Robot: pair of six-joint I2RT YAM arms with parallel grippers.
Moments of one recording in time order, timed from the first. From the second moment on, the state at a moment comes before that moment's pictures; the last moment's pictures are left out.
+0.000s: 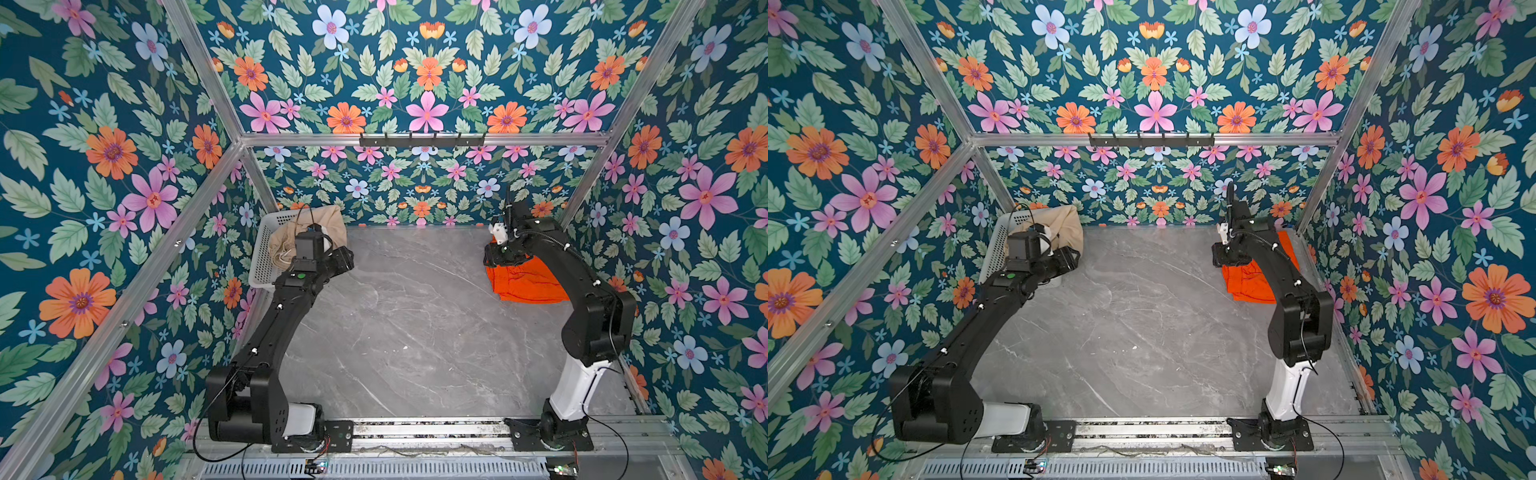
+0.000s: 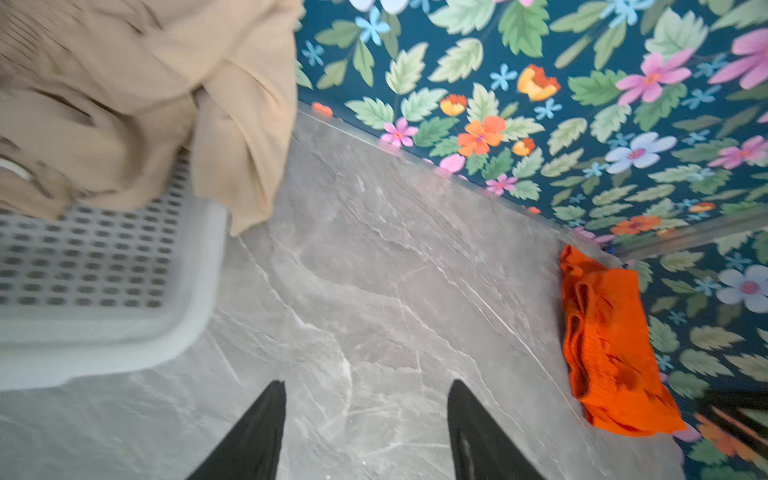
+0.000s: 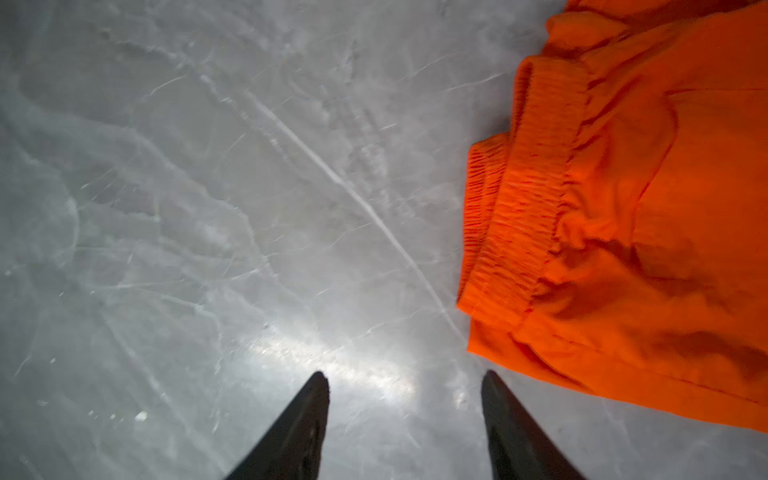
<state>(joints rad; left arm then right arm) -0.08 1.40 1.17 -0.40 0.16 -0.42 0.22 1.82 1.72 -1.02 -0.11 0.06</state>
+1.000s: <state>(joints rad) 0.25 2.31 1.95 -0.64 0.09 -0.12 0.57 1.80 1.43 -0.82 -0.16 0.30</state>
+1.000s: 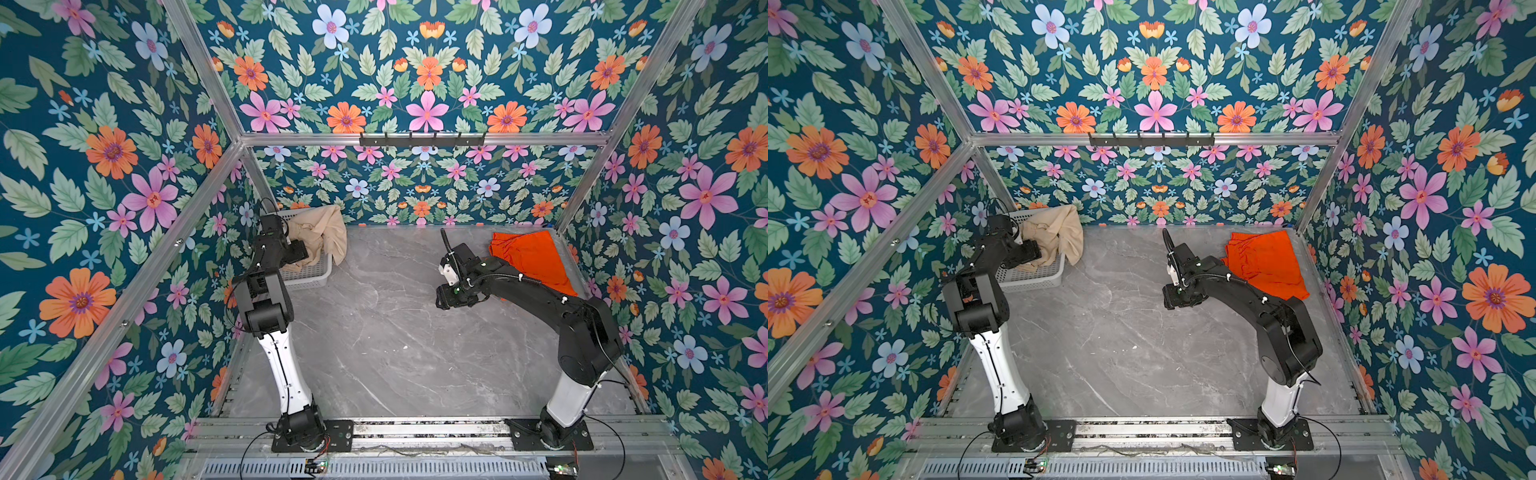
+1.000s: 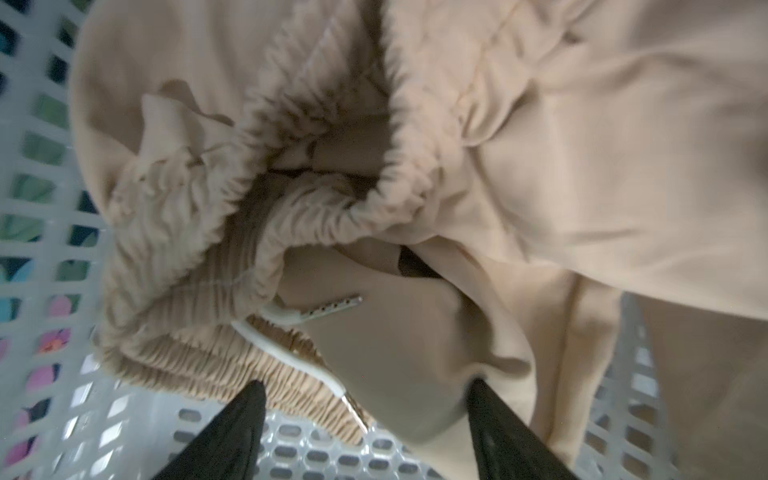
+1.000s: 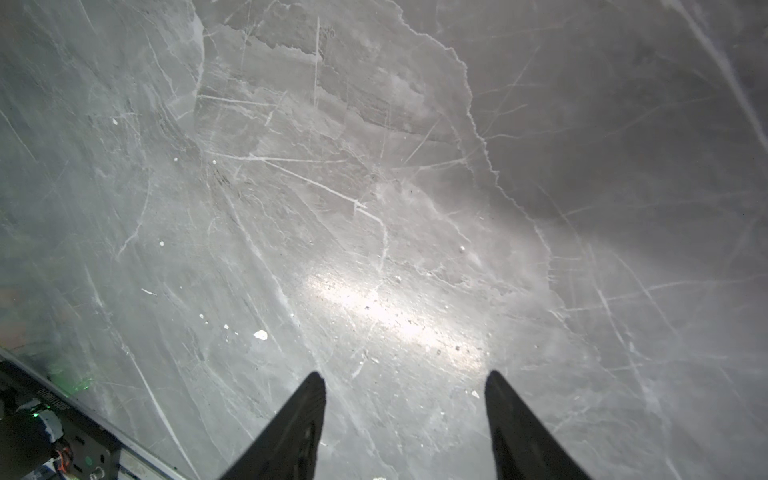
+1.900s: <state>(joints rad) 0.10 1.87 2.10 -0.57 0.13 -0.12 0.57 1.64 1.38 -0.78 -0.17 0.32</state>
